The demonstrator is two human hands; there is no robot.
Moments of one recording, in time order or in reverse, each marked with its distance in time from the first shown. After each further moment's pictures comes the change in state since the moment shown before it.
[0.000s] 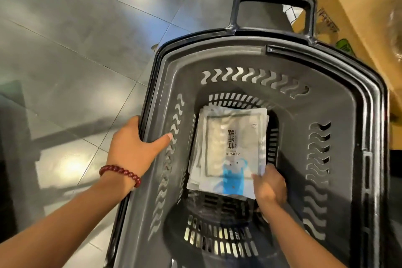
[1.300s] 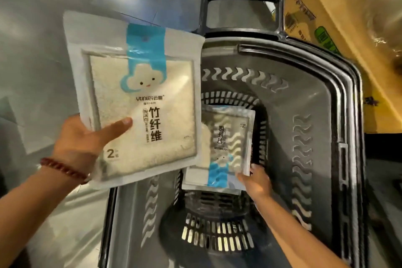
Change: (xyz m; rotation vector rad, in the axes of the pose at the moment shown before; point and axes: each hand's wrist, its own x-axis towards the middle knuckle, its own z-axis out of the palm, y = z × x) left_hand 0.016 0.038 -0.044 -0.345 -0.020 -0.103; right_hand 0.010 0.013 0.002 0.151 -0.296 0.055
